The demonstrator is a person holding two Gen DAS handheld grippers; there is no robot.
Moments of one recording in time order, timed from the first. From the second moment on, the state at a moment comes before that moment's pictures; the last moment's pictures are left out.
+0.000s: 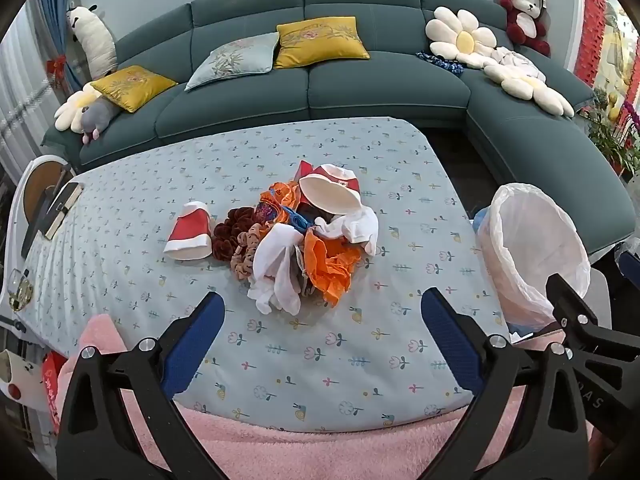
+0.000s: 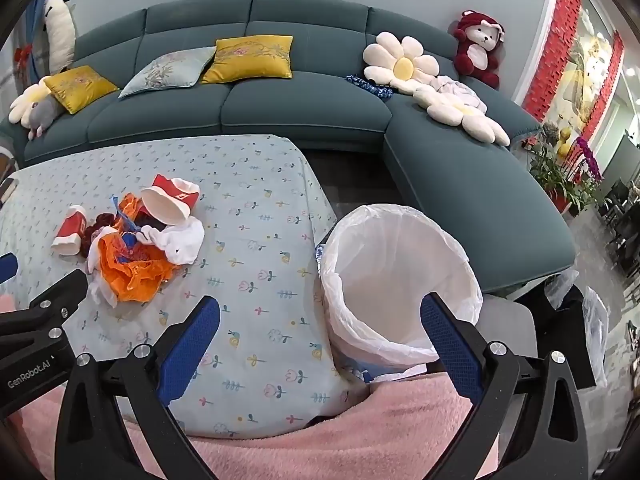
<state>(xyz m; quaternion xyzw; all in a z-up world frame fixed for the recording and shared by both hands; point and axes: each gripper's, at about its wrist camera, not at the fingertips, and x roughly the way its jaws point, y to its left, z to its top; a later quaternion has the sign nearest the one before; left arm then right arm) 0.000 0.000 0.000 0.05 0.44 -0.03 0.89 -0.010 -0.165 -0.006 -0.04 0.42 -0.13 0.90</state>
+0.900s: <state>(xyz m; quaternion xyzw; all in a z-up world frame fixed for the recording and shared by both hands) -0.006 0.001 0.003 0.05 0.44 -0.03 0.89 -0.016 -0.166 -0.007 -0.04 0.42 -0.13 0.90</state>
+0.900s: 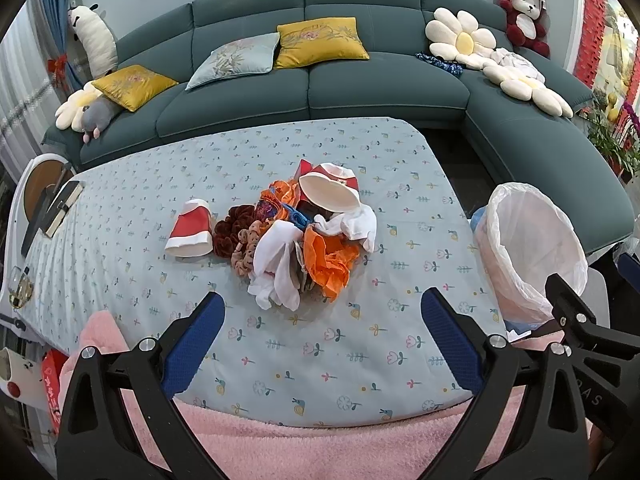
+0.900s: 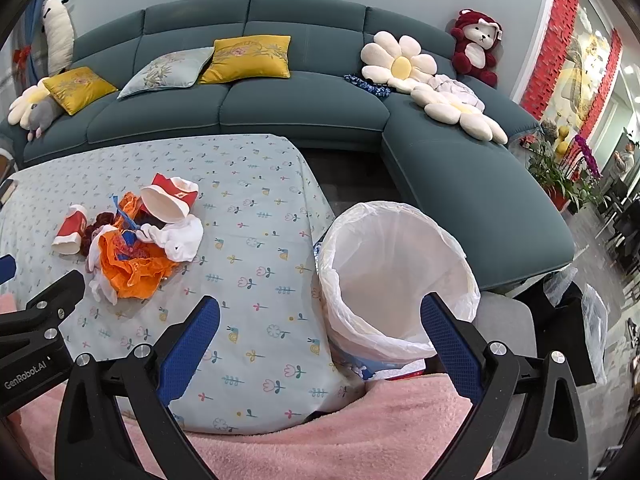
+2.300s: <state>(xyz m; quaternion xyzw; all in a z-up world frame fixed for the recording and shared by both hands) -0.009 -0.003 0.008 0.05 0.44 -0.03 0.90 -0.017 -0.169 -0.002 -0.04 0.42 -0.13 0.90</state>
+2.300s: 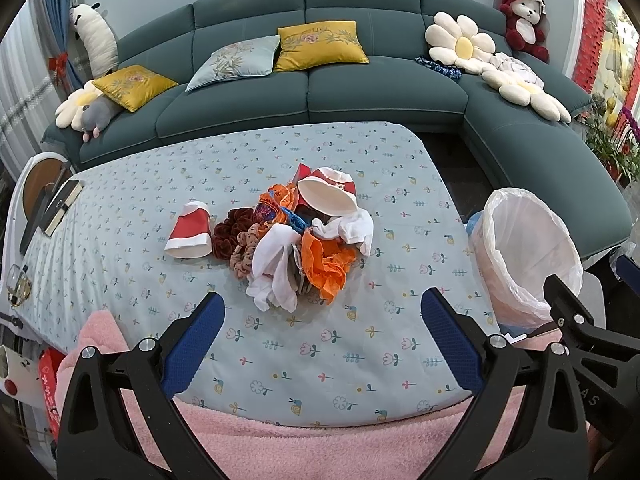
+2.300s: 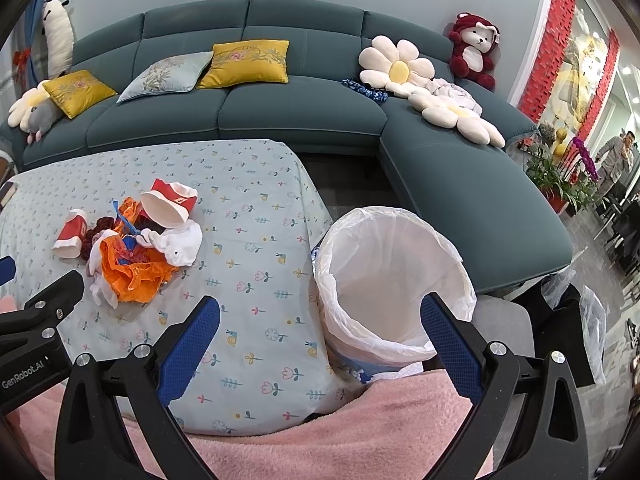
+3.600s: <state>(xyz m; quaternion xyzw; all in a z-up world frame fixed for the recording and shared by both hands) -0.009 -0.002 0.011 0.05 0.44 -0.04 0.90 -0.019 -0.168 0.002 -0.03 0.41 -0.14 0.90</state>
